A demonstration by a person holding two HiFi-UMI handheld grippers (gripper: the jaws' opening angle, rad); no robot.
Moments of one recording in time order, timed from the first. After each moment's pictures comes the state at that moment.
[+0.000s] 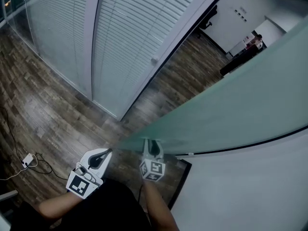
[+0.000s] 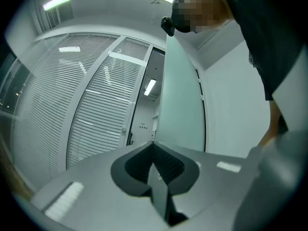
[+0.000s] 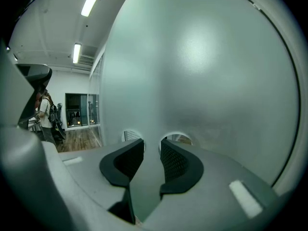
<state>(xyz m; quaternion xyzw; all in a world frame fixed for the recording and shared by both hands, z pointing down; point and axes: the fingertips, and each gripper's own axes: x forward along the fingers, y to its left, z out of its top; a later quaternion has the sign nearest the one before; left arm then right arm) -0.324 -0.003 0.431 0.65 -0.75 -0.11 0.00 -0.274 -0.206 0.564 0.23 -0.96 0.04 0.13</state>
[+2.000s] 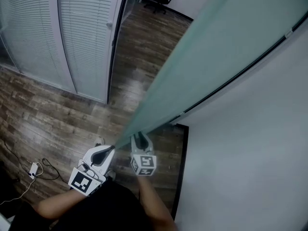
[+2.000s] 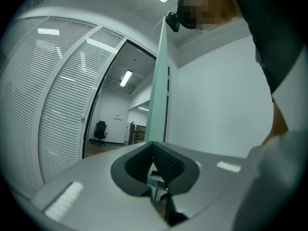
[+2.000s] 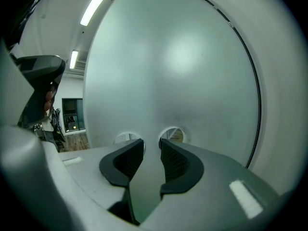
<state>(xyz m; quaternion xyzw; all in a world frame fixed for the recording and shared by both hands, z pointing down) -0.127 0.044 0.421 0.76 -0.65 -0.07 0.02 -0.101 -0.091 0.555 0.27 -0.95 0.07 0.11</state>
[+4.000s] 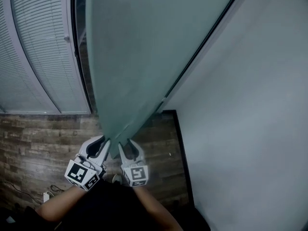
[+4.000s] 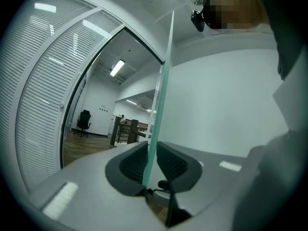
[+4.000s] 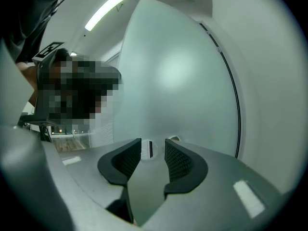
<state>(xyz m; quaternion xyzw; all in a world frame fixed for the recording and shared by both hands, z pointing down) -0.111 0.007 0.412 0.81 -0.57 -0.07 0.07 -0.057 -0.030 0.530 0.34 -0.94 0.04 0.05</state>
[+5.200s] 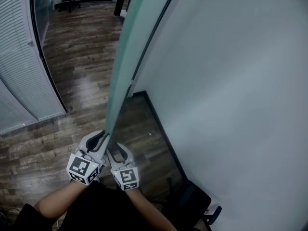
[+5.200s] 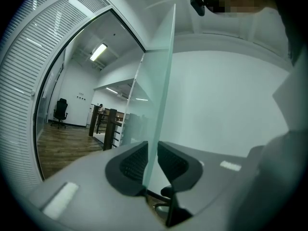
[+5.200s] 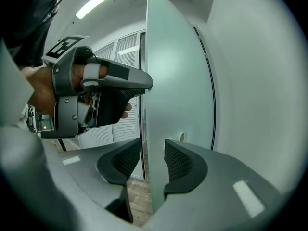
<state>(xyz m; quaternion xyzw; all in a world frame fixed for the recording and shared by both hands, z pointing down) -0.019 0.026 0.418 0.89 -0.45 -0.02 0.09 0.002 0.053 0.517 0.43 -0.89 0.06 0.10</state>
